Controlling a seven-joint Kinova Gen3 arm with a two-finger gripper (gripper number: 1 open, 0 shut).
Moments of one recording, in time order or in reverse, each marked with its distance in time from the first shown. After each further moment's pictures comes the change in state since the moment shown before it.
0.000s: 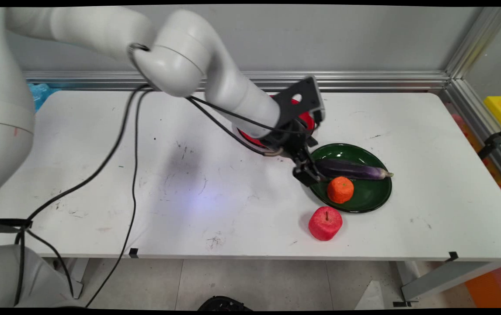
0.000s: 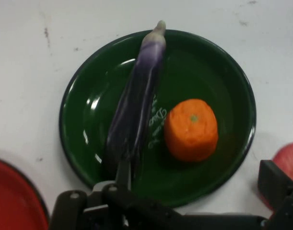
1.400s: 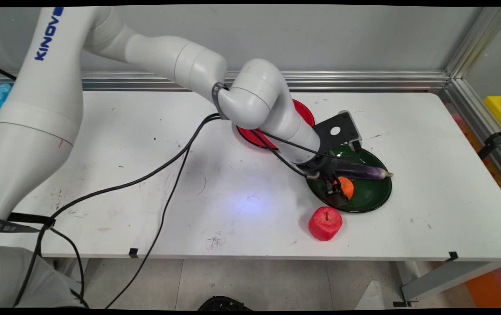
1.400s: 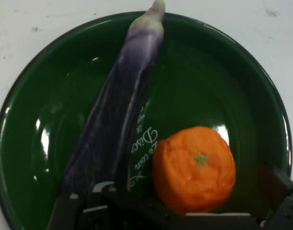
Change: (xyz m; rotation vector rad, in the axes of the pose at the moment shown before) arm 0.019 0.004 0.109 -0.036 -0.070 -0.082
